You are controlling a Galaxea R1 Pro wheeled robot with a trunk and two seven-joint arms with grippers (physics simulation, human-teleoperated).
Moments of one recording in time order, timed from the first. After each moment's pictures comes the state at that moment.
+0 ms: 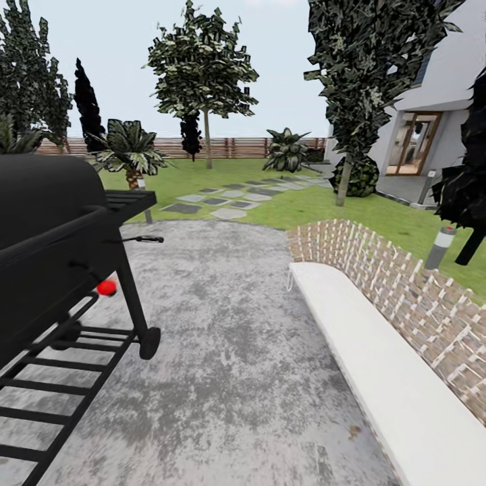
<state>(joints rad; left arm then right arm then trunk) 0.02 0.04 0.04 -0.57 0.07 -0.27 0.00 -0.03 0.03 0.05 -0.25 0.01 -0.18 0.03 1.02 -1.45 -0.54</state>
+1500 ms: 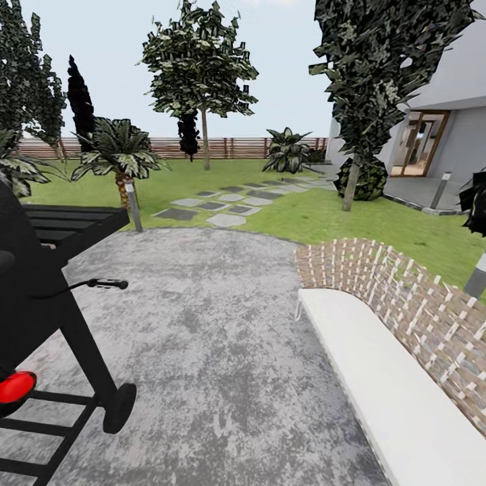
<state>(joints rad) 0.02 0.03 0.04 -0.57 0.07 -0.27 0.00 -0.03 0.02 0.04 -0.25 0.01 -0.18 0.03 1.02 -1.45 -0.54</state>
